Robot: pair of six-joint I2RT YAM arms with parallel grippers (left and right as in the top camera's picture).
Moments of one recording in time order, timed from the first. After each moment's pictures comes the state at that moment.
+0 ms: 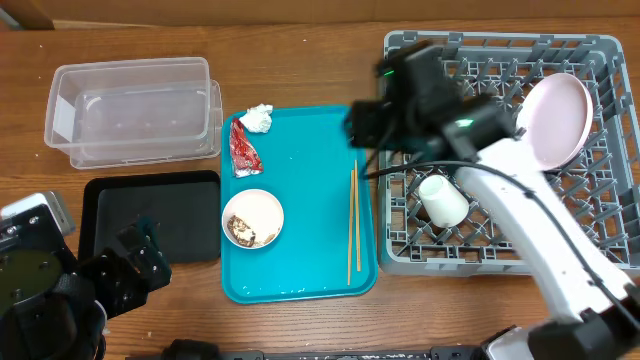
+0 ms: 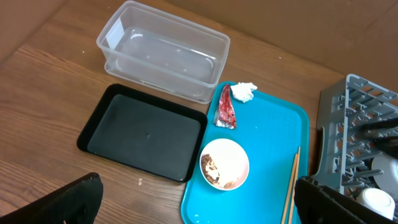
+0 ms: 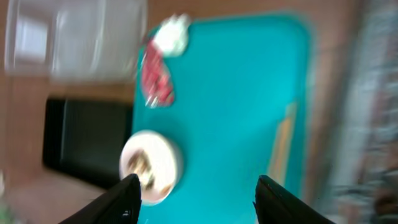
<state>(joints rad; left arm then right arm) -0.16 0.95 1.90 -1.65 -0.25 -0.50 0.54 1.65 1.64 -0.96 -0.20 0.54</state>
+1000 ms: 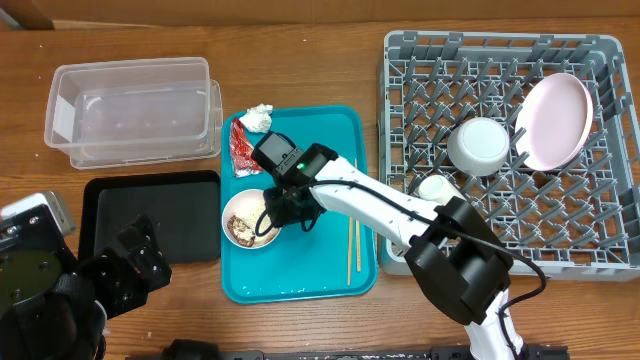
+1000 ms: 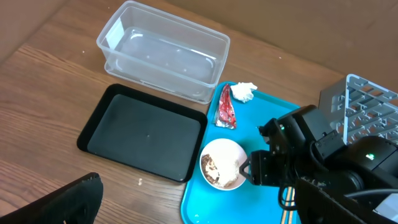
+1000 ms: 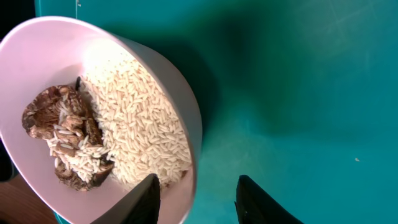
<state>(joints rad) -0.16 0.95 1.90 -1.65 -0.25 -0.50 0.85 2.12 1.64 -0.87 -0.21 0.56</state>
